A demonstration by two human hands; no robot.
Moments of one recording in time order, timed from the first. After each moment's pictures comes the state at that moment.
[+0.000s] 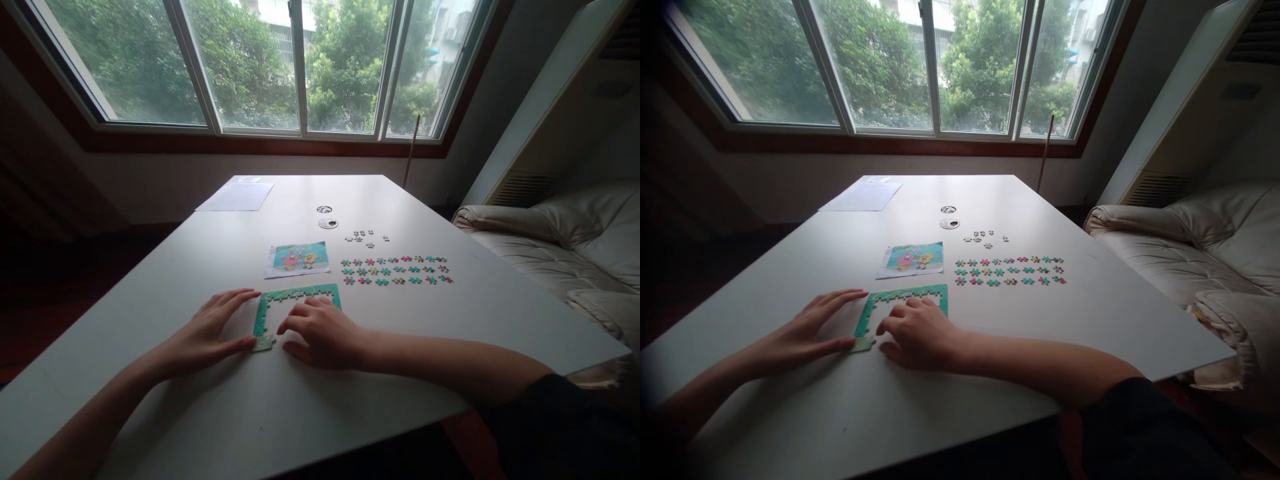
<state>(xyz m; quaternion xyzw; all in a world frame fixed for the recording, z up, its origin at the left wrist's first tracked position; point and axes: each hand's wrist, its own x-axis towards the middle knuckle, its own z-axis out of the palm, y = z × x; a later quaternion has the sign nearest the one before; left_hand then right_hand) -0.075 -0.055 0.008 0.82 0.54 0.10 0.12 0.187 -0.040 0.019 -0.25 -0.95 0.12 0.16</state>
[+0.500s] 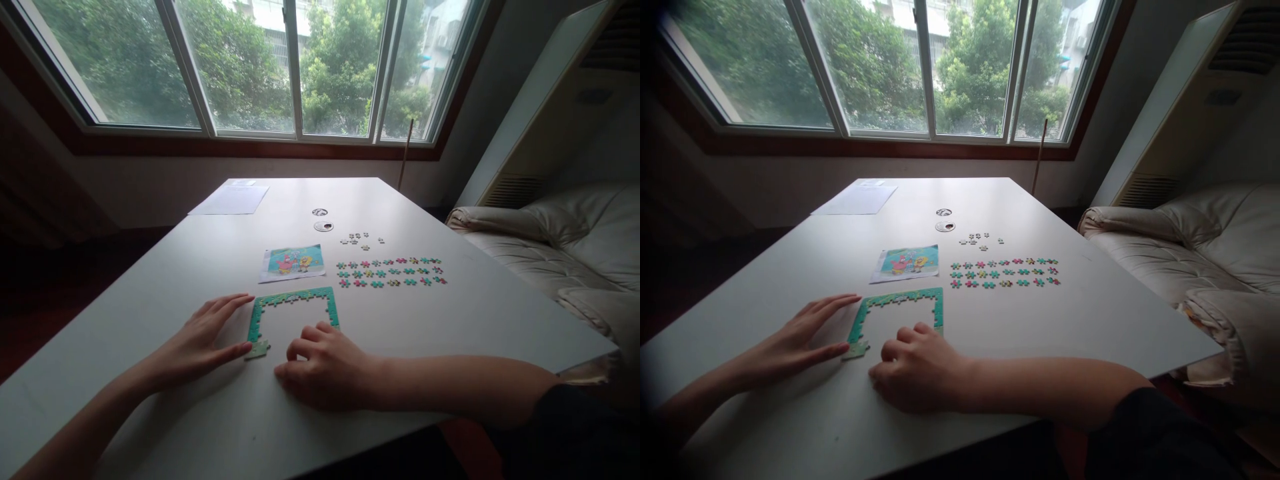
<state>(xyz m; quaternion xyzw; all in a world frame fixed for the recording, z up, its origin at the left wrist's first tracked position) -0.077 -0.056 0.002 0.83 0.54 0.11 0.10 0.202 -0.068 0.007 -0.18 -0.97 0.00 0.18</state>
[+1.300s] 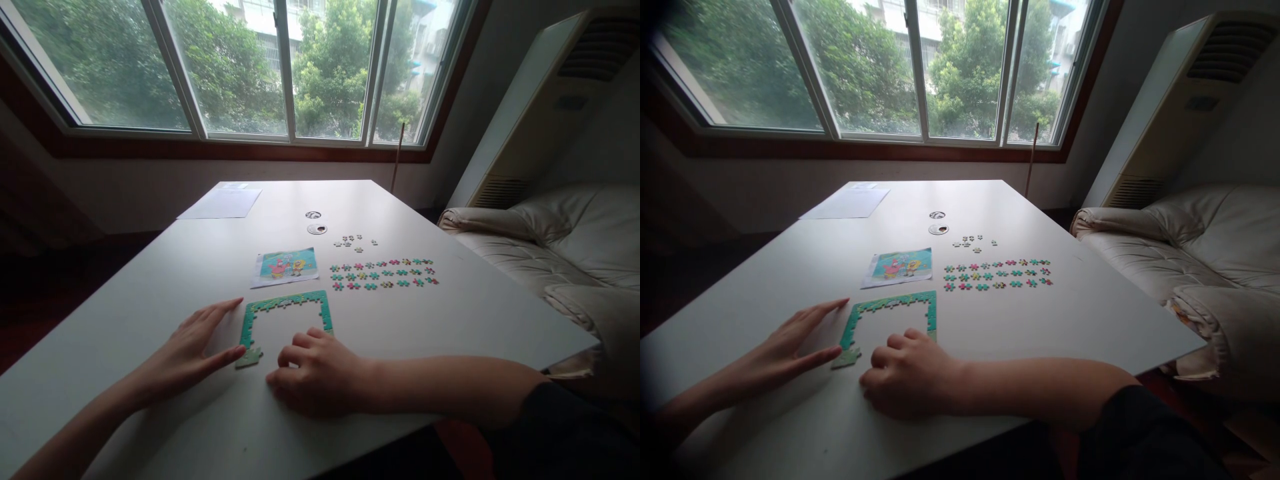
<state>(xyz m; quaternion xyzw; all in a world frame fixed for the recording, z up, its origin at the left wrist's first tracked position) -0.077 -0.056 -0.005 0.81 0.57 0.14 0.10 0.202 -0.066 0.004 -0.17 -0.97 -0.01 0.18</state>
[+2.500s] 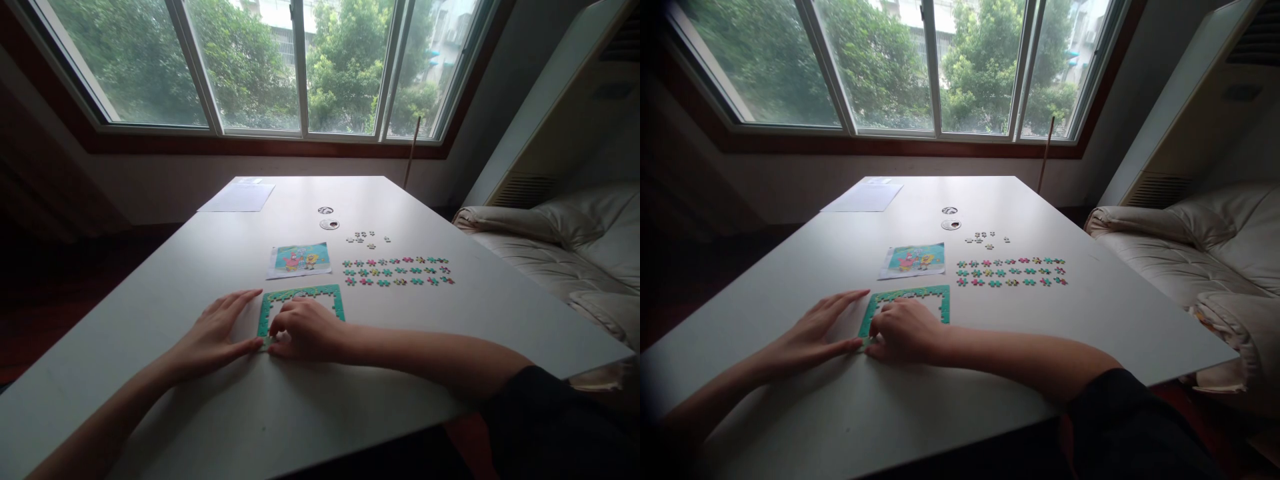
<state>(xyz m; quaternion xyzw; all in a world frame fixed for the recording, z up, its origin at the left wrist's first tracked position) -0.070 -0.057 -0.003 0.81 0.57 0.13 0.07 0.157 -0.026 0.013 -0.21 -0.95 0.15 0.19</state>
